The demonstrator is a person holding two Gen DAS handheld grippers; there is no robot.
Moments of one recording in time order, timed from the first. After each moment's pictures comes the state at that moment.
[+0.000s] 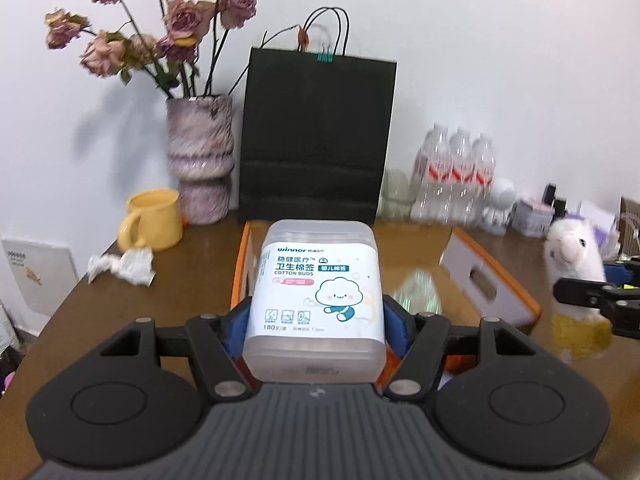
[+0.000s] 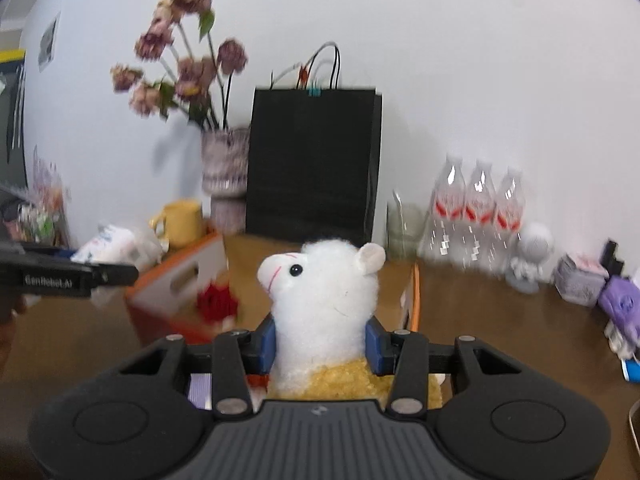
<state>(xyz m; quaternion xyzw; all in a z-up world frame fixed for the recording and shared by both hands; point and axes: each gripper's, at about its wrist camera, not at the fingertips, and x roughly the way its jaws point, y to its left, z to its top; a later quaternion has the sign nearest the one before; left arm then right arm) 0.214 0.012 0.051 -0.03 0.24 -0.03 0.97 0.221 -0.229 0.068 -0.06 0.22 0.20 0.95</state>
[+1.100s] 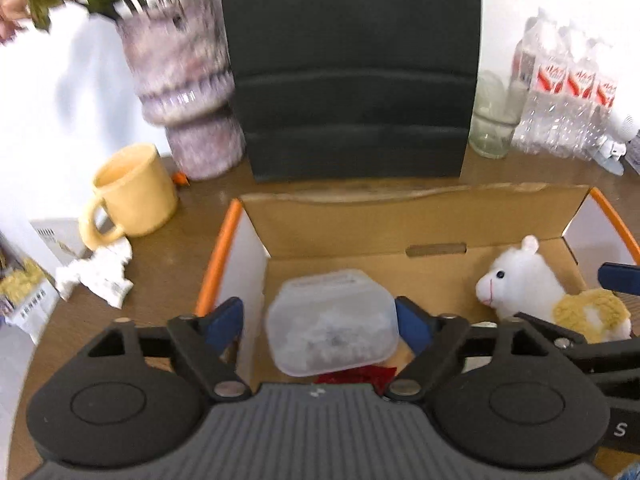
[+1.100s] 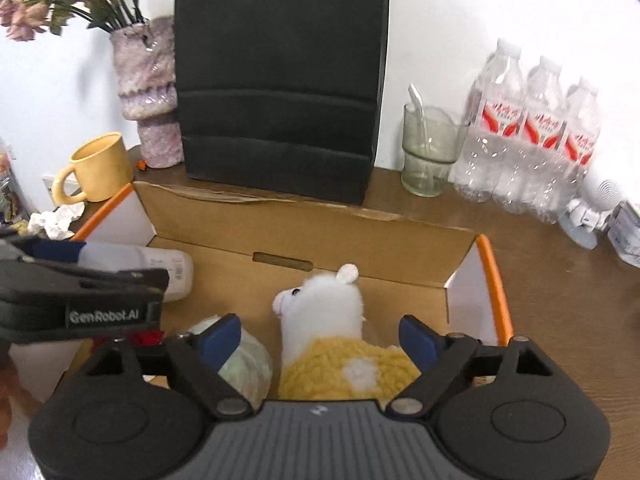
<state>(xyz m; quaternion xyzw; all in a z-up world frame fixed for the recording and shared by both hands) 0.397 -0.021 -0.001 0.04 0.39 0.07 0.92 0.409 -0.155 0.007 -0.06 0.38 0.15 0.91</state>
